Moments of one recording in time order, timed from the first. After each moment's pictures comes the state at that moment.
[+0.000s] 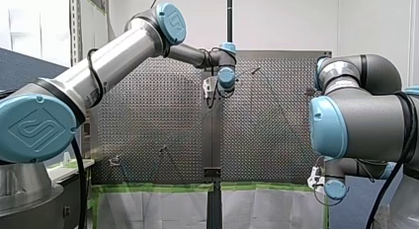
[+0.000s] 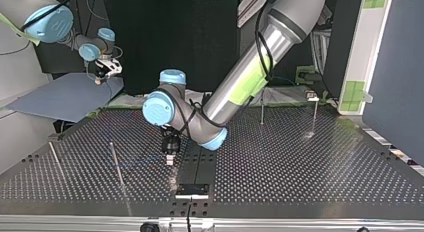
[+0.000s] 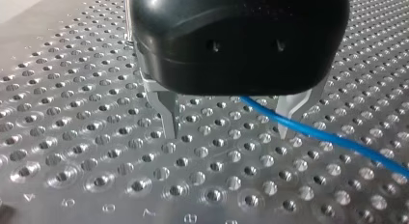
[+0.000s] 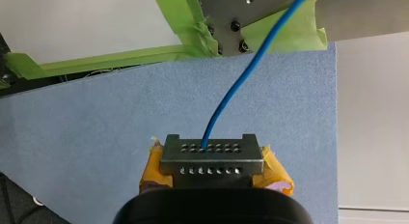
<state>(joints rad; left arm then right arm) -0.65 -2.41 -0.74 -3.18 -2.08 -1.69 1.49 -0.37 1.53 -0.86 1.58 1.78</state>
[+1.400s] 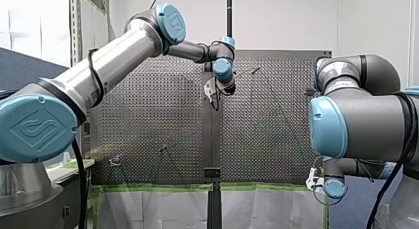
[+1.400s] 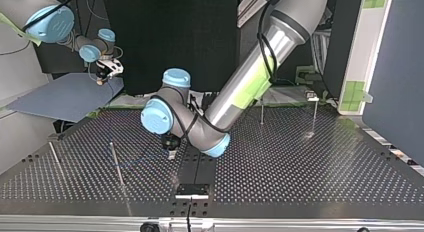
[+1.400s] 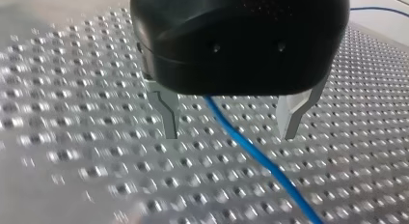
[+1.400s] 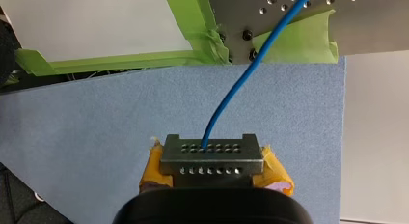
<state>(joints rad) -0.64 -2.41 -0.68 -3.41 -1.96 -2.11 1.50 -0.37 1.52 -0.82 1.57 1.74</state>
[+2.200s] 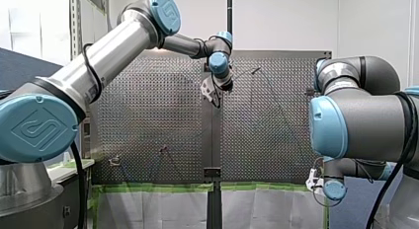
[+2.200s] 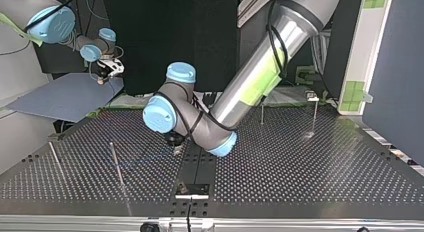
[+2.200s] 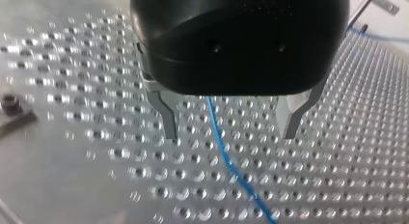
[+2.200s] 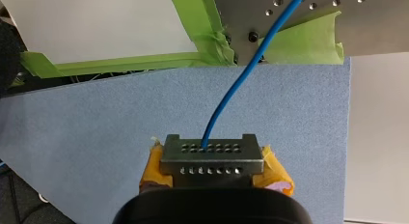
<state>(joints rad) -0.64 -2.33 -0.77 -3.47 -1.94 -2.31 1.50 -0.36 1.52 -0.83 1.57 1.75</state>
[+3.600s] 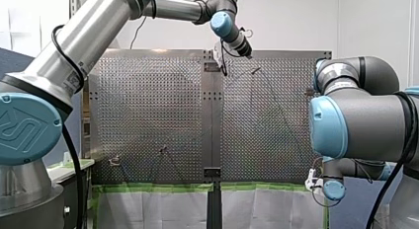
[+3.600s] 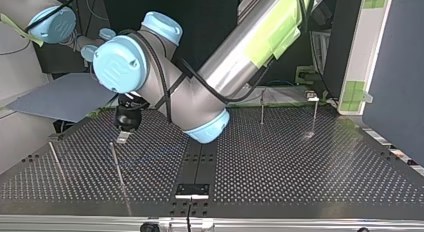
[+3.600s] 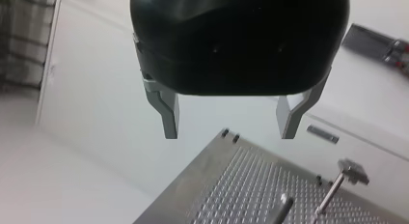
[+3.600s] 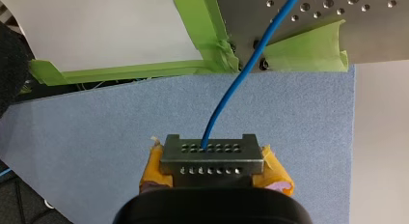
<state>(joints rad) -0.77 -2.13 -0.80 -3.48 -1.78 -2.05 1.50 -0.36 1.52 -0.82 1.55 1.75</state>
